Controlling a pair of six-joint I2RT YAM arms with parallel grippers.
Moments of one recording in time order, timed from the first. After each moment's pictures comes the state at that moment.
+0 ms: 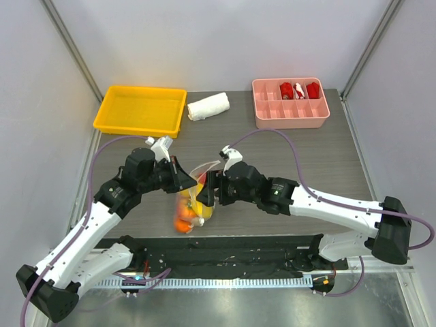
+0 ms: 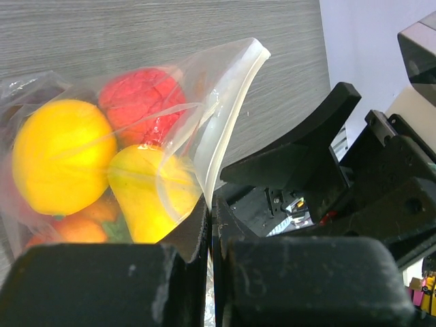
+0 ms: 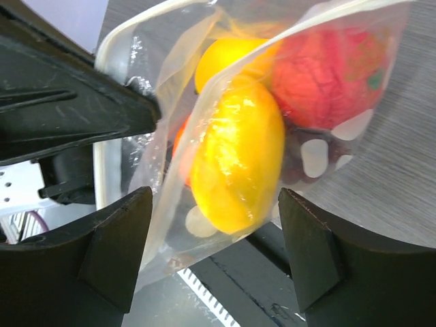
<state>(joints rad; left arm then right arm) -0.55 0.86 0.86 -0.53 0.32 -0.72 1.10 1.27 0.99 -0.27 0.09 0.79</state>
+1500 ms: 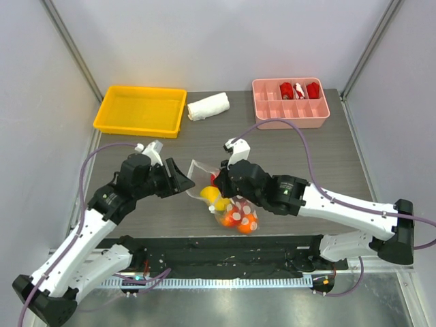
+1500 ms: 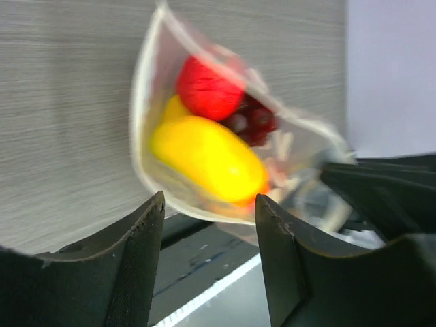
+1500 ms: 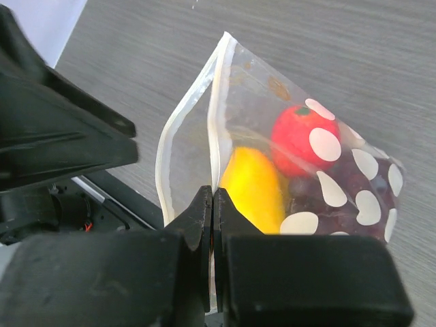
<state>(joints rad) -0.55 0.81 0.85 -0.64 0.20 -0.78 1.18 1.22 1.15 -0.45 0.41 0.62</state>
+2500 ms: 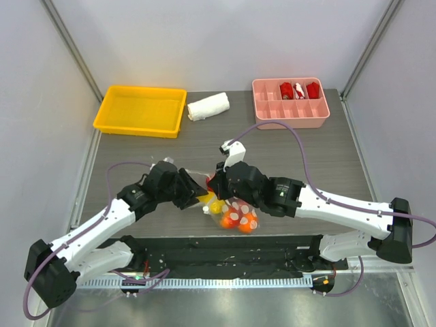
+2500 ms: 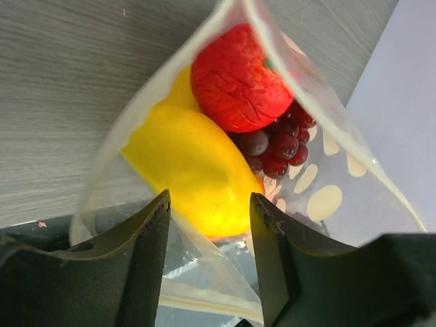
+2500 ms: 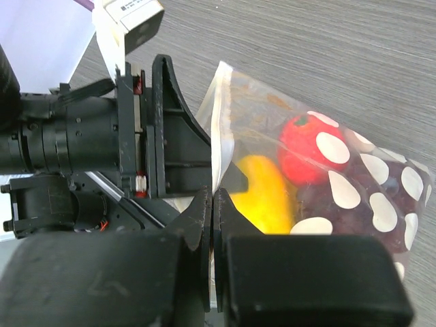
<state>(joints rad) -0.67 0.96 0.68 -0.46 0.13 -1.27 1.19 1.25 1.11 -0.35 0.37 0.62</state>
